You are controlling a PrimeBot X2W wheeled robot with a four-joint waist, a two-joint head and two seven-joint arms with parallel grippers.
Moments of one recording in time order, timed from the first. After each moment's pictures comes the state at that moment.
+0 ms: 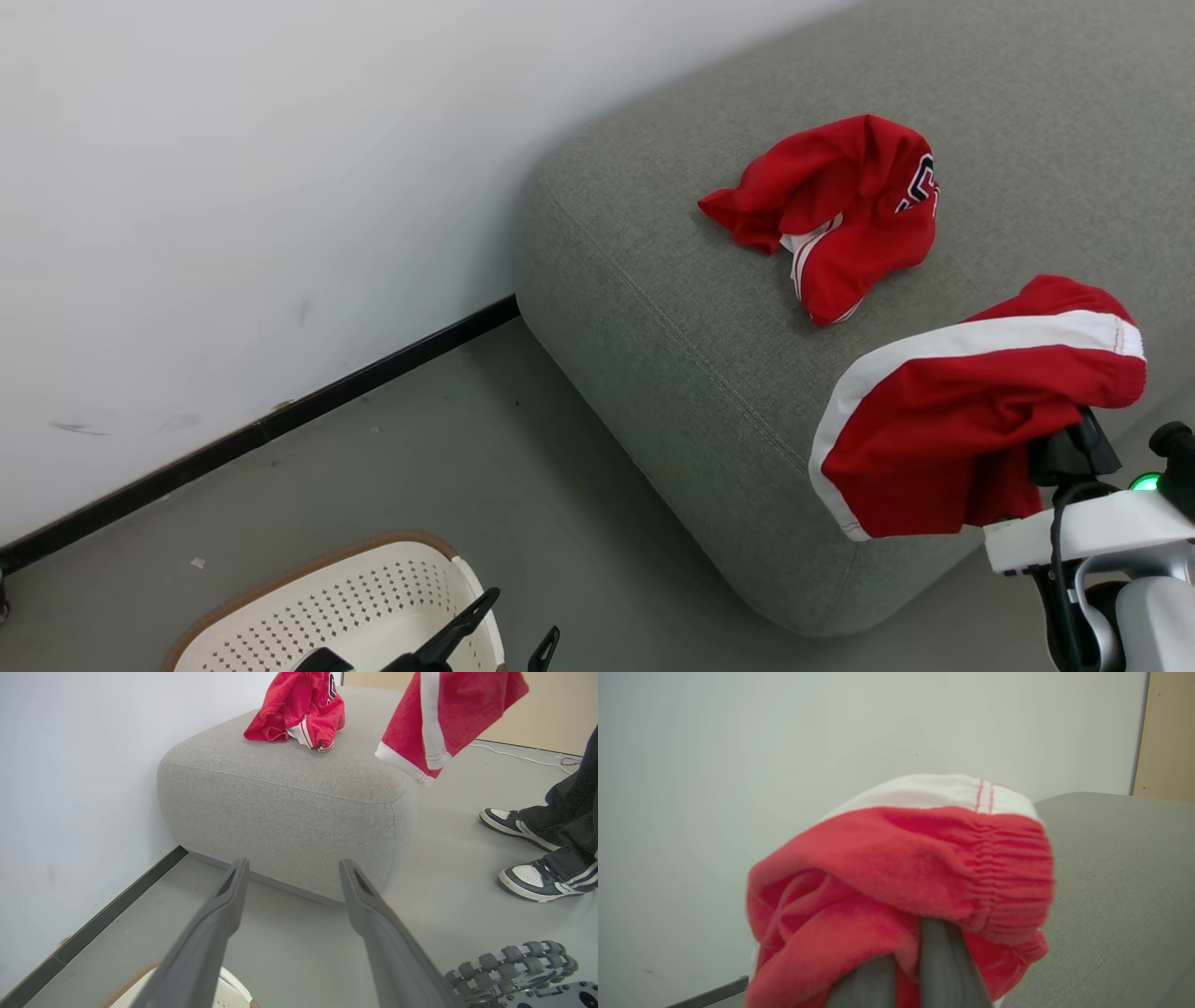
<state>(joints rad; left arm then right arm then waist) -0.01 0.13 -0.46 0.22 -0.18 -0.13 -0.25 -0.11 -0.04 -0.12 0.02 0.14 0.13 -0.26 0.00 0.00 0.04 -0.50</state>
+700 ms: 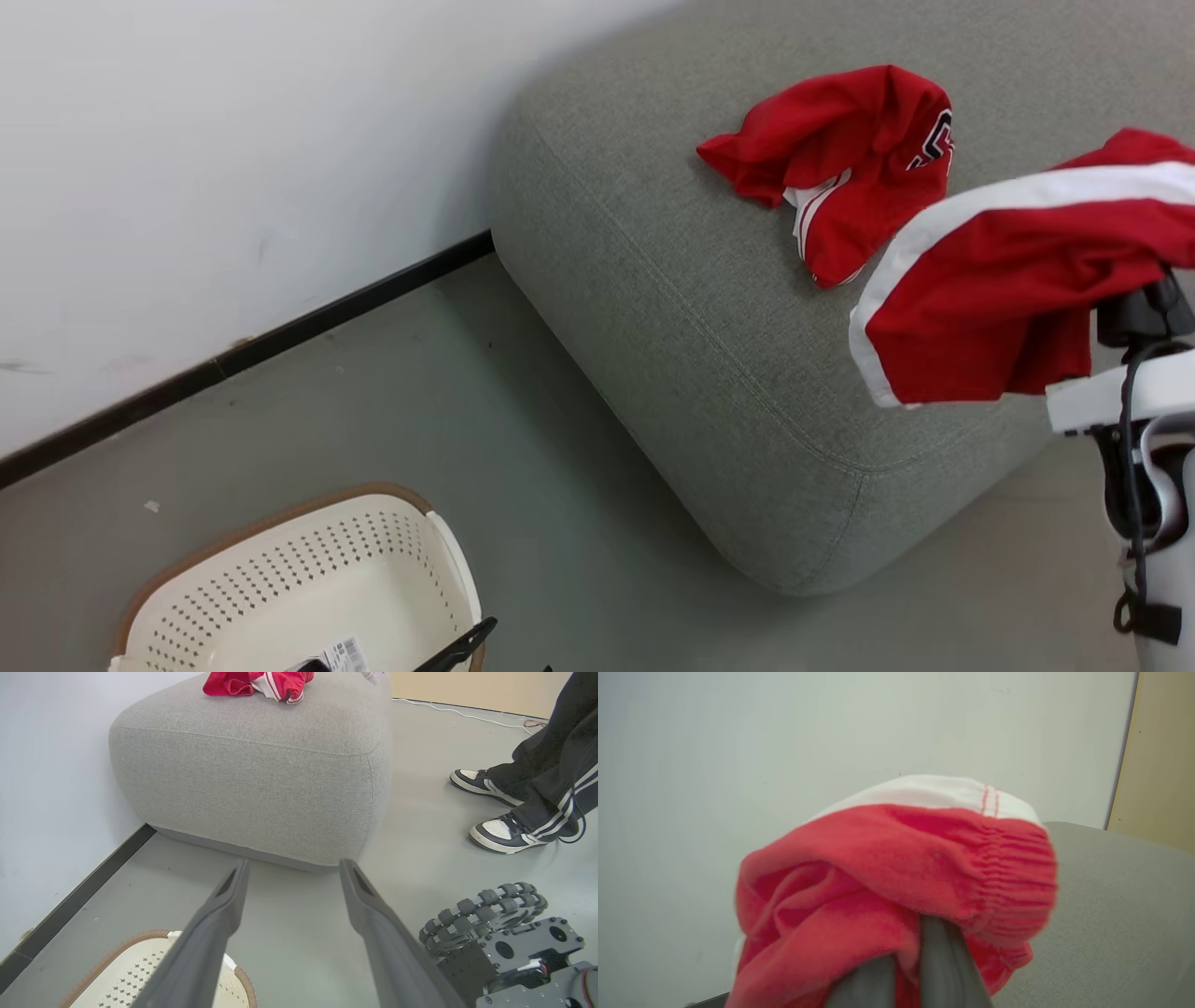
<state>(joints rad) 0.01 0.22 -0.53 0.16 -0.13 -0.13 -0.25 -0.34 -0.13 -0.16 0.13 0.17 0.13 -0.24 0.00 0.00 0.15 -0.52</state>
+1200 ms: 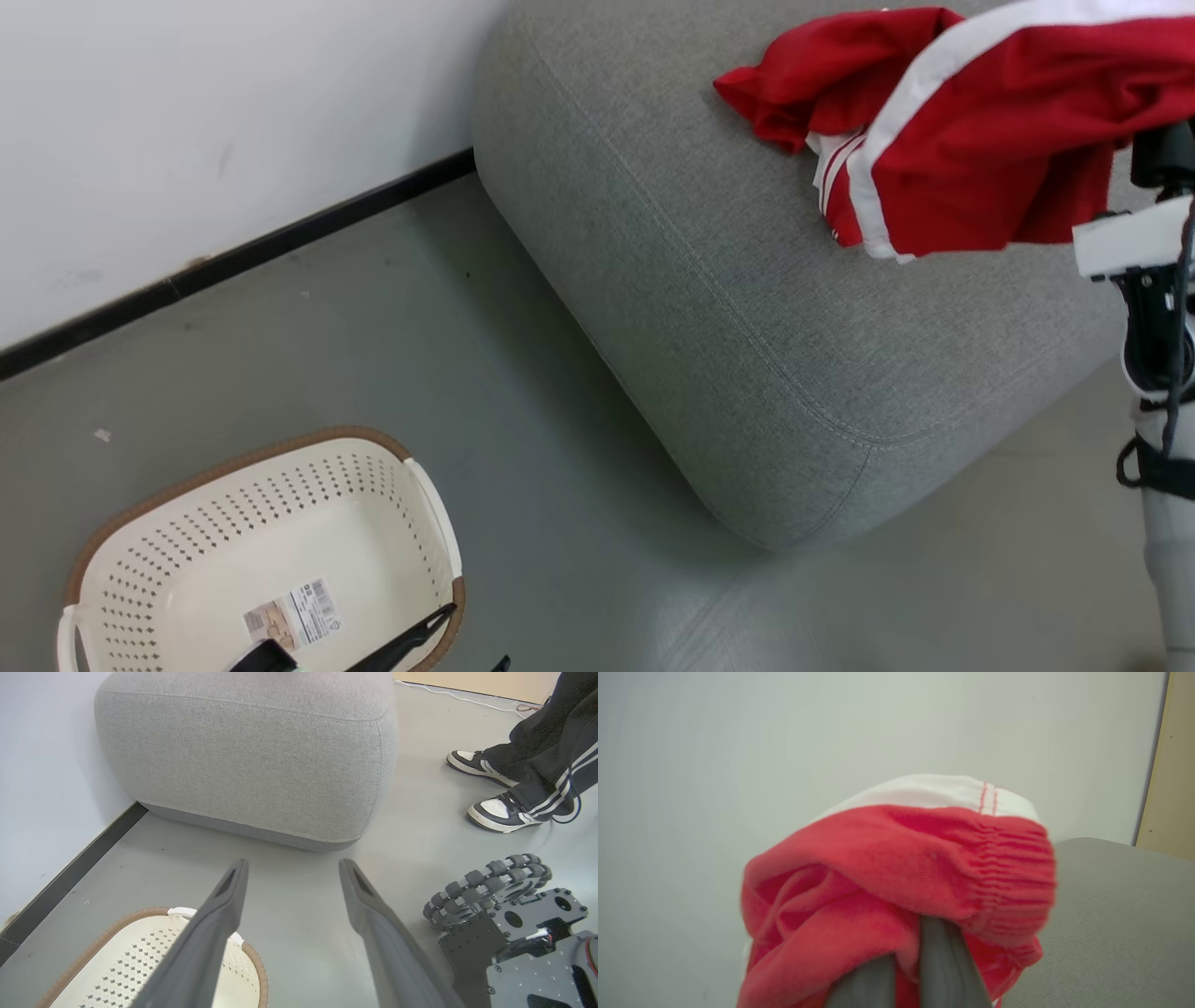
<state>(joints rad) 0.00 0.32 -0.53 0.10 -0.11 -0.13 -0.25 -0.62 -0.14 -0.15 0.22 0.26 0.13 -0.19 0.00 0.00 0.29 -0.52</state>
